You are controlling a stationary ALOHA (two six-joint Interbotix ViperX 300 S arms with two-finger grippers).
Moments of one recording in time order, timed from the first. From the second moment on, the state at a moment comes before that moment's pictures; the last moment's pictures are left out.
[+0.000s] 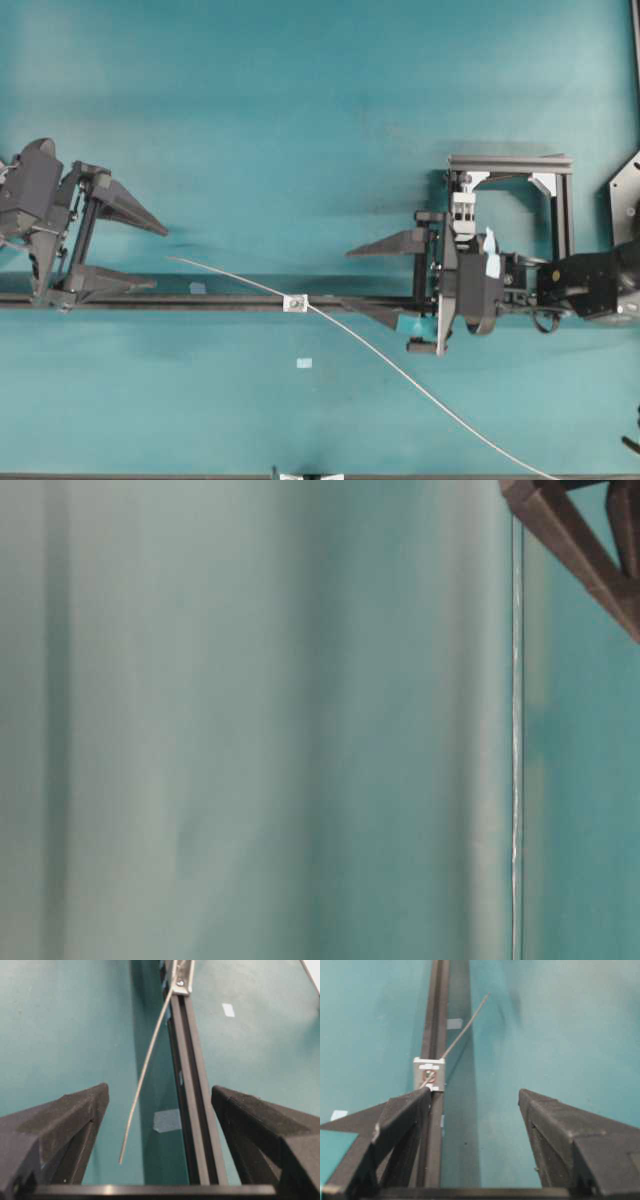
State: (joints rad) left arm -0.23 -0.34 1.35 -0.04 -0.63 -0.22; right arm 0.42 0.24 0.93 0.59 -1.04 -0.14
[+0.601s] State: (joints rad) left arm -0.19 -0.35 1.33 -0.04 -0.63 -0.14; right arm 0.37 0.20 0.95 0.59 -1.01 -0.13
